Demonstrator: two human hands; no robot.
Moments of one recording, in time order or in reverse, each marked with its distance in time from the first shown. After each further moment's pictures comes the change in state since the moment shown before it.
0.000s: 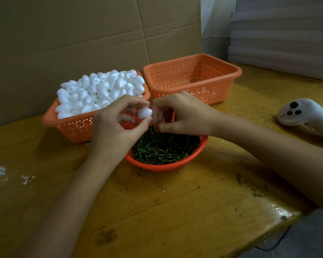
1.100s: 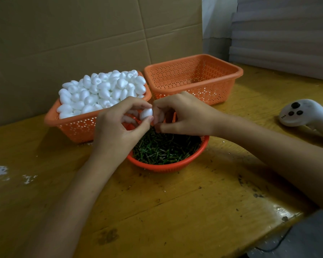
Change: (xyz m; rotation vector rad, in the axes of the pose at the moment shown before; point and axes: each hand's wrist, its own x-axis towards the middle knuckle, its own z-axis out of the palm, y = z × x) left_hand 0.000 -0.003 0.000 0.044 -0.022 0.013; right_hand 0.000 -0.001 -0.001 0.001 -0.010 -0.011
